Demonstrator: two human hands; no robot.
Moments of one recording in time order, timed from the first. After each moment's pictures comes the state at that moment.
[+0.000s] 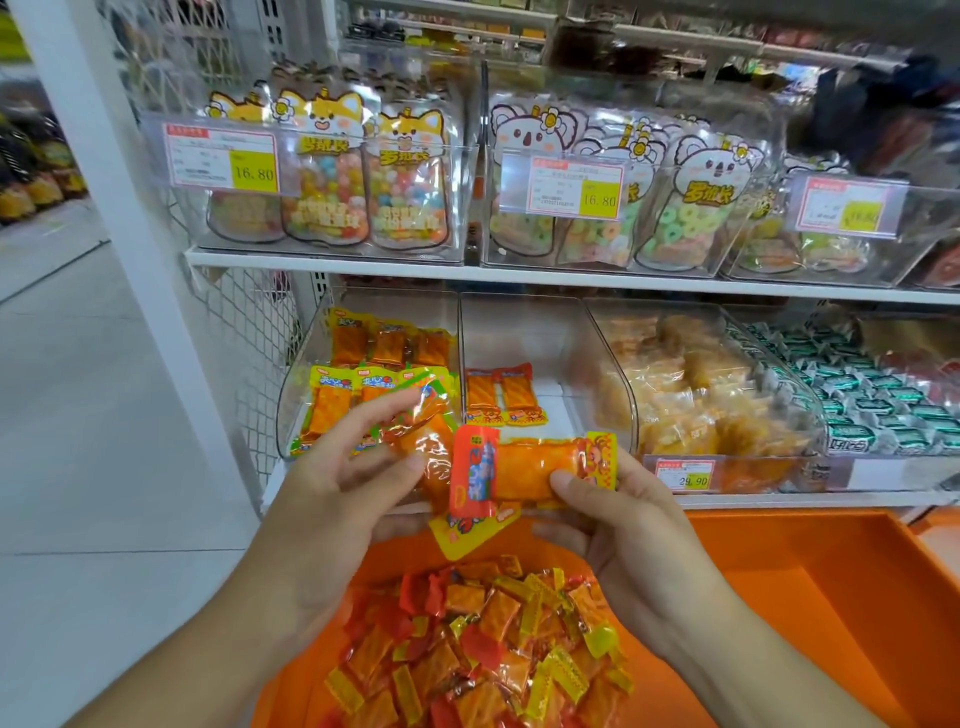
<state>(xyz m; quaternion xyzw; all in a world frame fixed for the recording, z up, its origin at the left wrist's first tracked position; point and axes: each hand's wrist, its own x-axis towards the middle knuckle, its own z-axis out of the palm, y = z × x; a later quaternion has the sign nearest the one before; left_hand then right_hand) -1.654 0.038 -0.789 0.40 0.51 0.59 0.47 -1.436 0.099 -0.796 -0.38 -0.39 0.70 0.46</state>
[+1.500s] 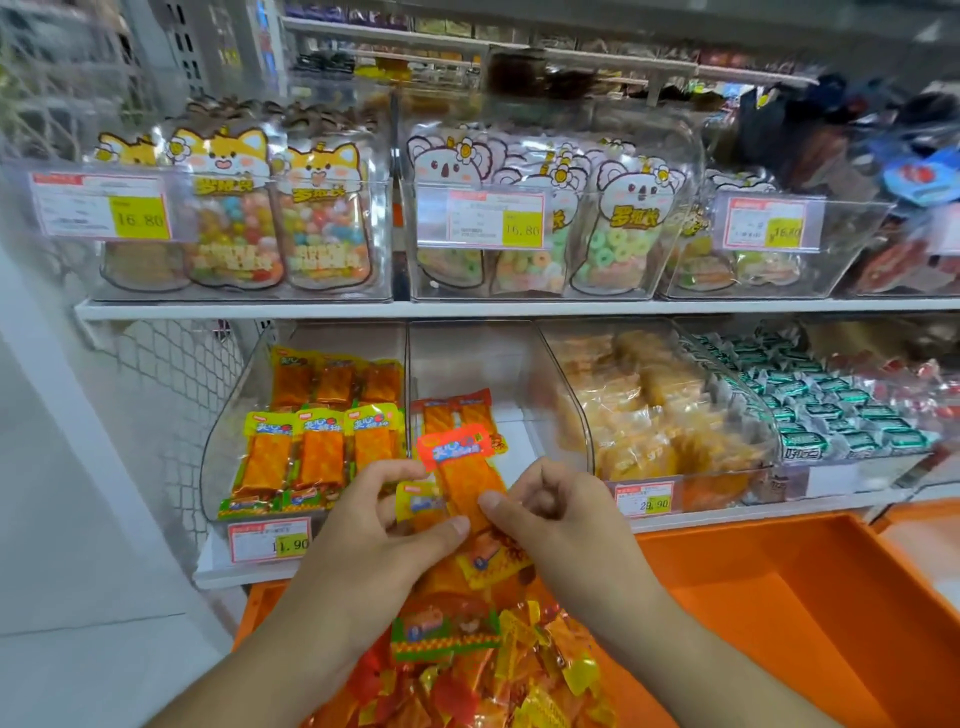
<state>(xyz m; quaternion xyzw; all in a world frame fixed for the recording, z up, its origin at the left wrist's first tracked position) -1.604 0.082 -0.797 0.41 0.60 0.50 0.48 -1.429 0.135 -0.803 -0.50 -0.63 0.45 0.38</state>
